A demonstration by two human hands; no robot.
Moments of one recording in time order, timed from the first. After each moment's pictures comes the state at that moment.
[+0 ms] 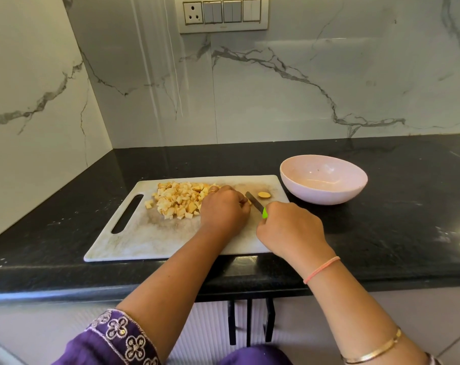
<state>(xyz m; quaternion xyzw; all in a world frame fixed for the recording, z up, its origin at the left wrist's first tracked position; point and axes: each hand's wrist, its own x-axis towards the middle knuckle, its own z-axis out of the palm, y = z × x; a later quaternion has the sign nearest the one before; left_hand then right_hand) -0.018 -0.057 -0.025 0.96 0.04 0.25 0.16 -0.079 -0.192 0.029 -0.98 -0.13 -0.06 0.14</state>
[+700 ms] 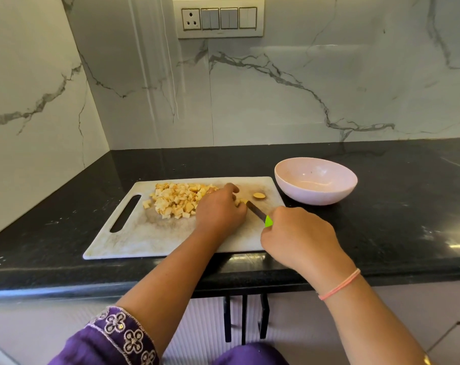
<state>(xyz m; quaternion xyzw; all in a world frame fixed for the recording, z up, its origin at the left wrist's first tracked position) -0.029 -0.059 -0.023 0.95 0.05 0.22 0.21 -0.112 -0.208 0.042 -0.98 -0.16 -0.04 0.12</state>
